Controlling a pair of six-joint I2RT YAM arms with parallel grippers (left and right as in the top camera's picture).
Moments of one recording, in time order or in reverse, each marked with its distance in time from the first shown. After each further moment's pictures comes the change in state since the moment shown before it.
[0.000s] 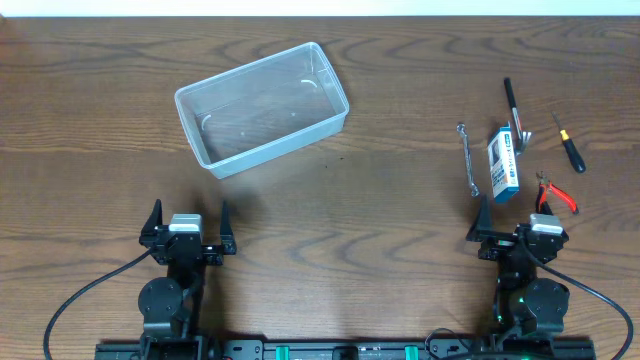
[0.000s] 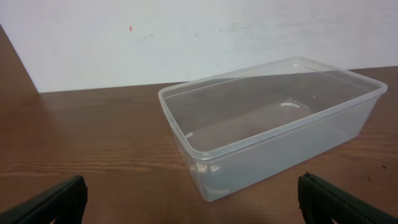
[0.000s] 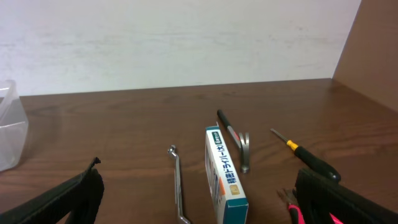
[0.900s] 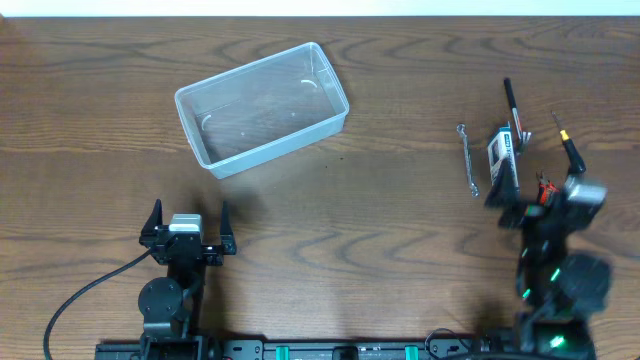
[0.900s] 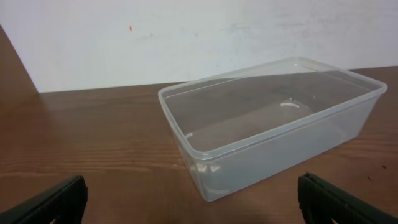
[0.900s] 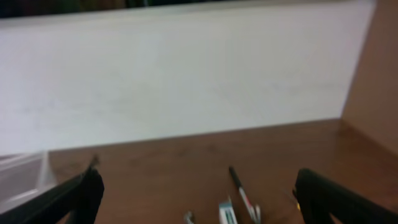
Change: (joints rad) left arm 0.000 0.000 0.000 0.000 0.000 0.000; right arm 0.000 0.486 0.464 0.072 -0.040 0.058
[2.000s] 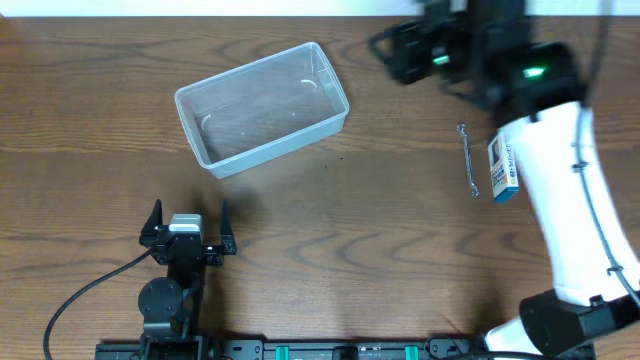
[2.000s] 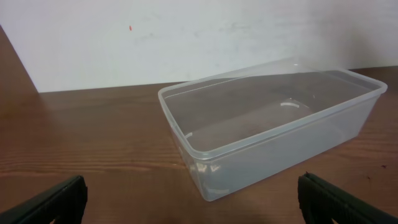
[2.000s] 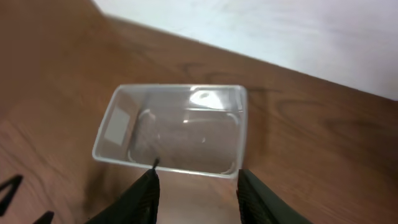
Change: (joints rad) left arm -0.001 0.000 0.000 -0.001 0.000 0.000; right arm 0.420 1.225 1.498 -0.916 -0.347 -0.010
